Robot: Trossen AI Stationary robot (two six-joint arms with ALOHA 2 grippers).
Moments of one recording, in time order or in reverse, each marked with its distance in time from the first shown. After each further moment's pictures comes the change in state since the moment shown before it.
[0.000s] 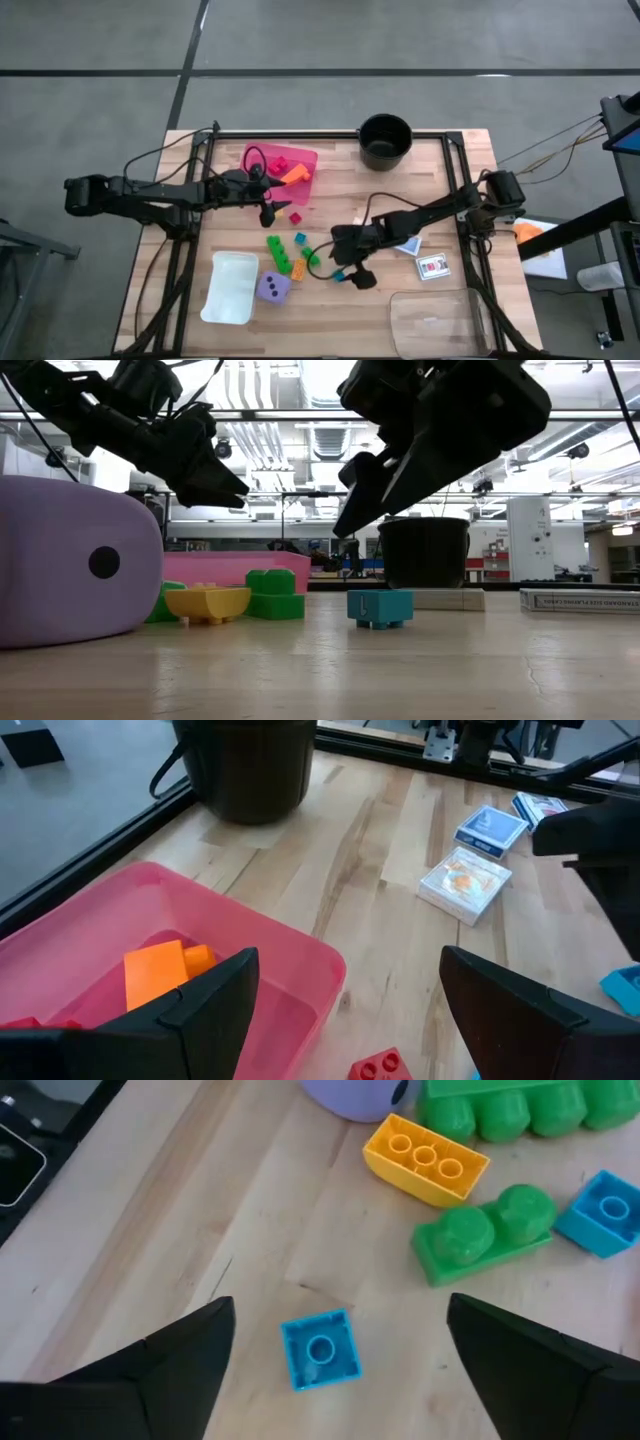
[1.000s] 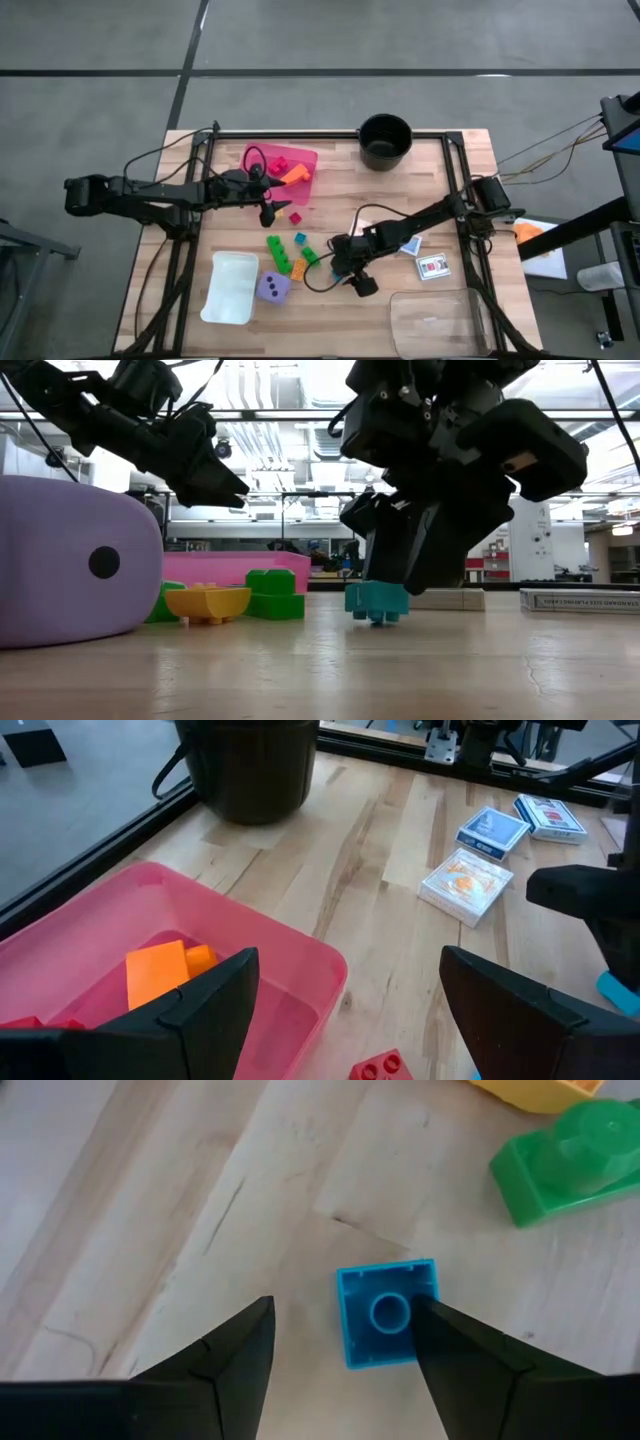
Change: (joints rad) left arm 0.000 0.000 0.000 0.002 -0.003 -0.003; right arm 0.033 0.120 0.038 -0.077 -0.010 -0.023
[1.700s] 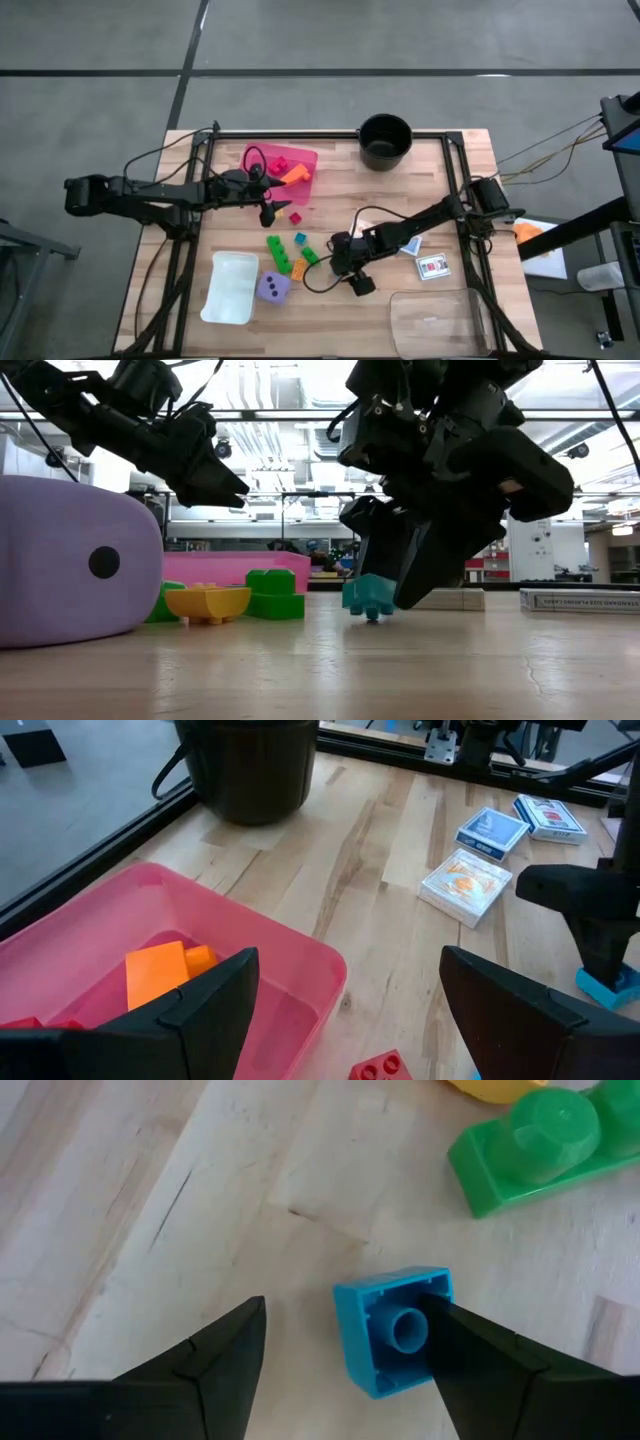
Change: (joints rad) left arm 0.000 0.000 0.000 0.001 0.000 0.000; right arm 0.012 0.019 0.001 0.004 0.103 -0.004
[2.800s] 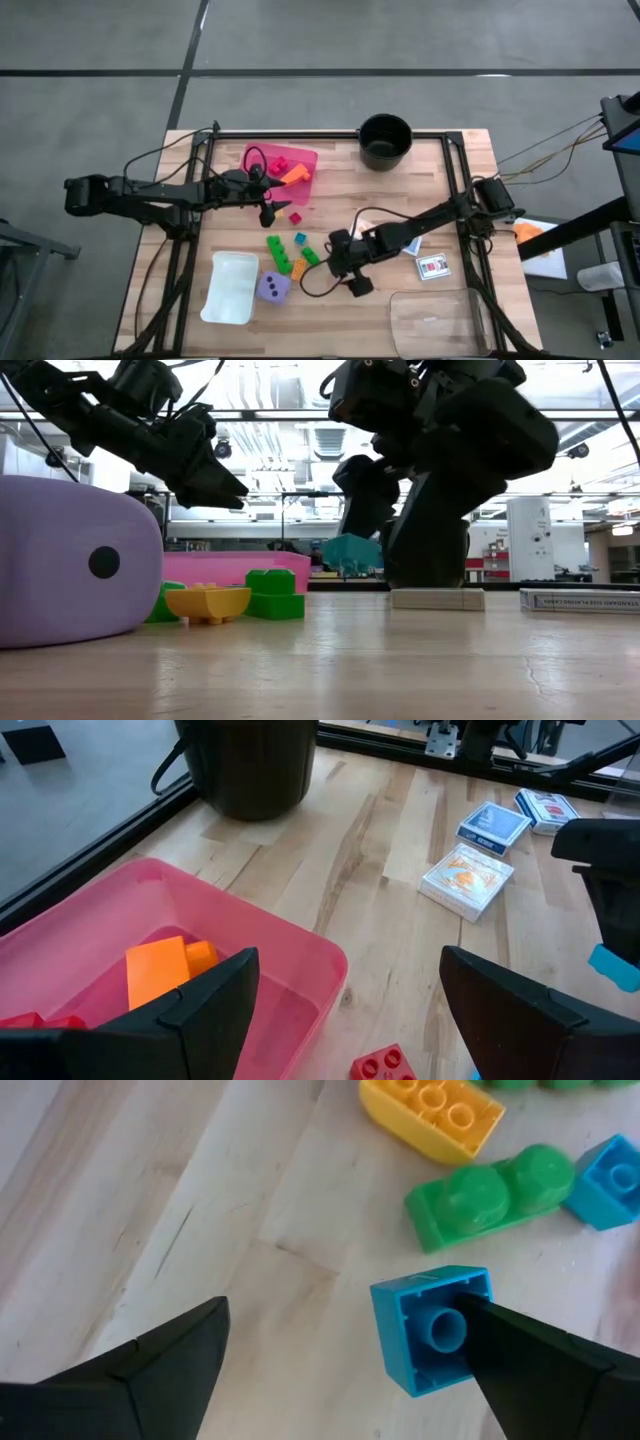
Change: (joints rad) left arm 0.000 0.000 0.000 -0.011 0.000 0.003; right arm 0.024 -0.039 0.097 -0.121 0.104 -0.021
